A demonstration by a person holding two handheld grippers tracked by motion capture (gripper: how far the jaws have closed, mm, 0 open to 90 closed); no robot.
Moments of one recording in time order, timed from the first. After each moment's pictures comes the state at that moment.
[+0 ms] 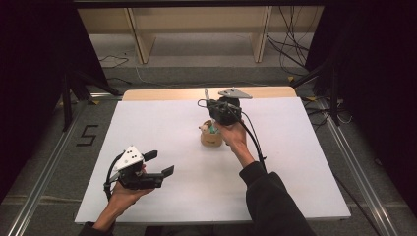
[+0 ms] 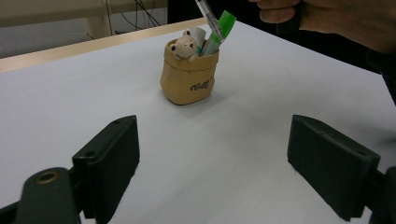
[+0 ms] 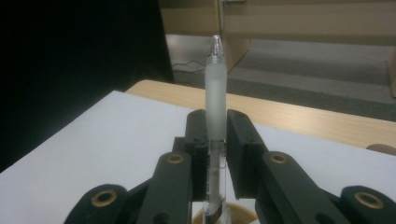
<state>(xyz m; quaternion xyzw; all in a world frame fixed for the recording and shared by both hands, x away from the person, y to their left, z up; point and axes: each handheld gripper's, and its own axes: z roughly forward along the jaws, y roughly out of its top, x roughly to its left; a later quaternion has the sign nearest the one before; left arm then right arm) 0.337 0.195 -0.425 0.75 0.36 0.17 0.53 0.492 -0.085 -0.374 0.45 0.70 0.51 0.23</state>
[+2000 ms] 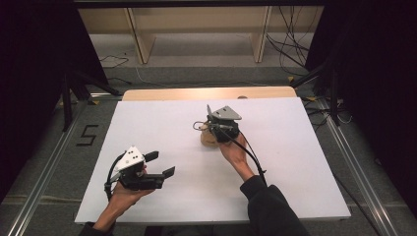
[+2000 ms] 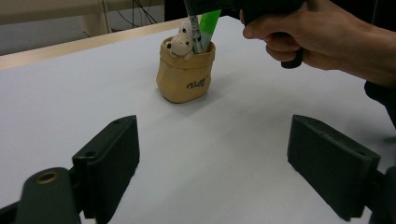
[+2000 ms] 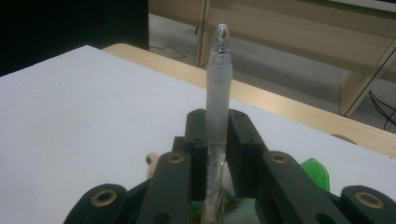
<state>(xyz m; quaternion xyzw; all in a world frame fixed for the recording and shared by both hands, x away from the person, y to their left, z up) 0.336 0.194 -0.424 0.75 0.36 0.17 0.53 0.462 -0.076 -0.412 0.40 0.73 0.45 0.32</state>
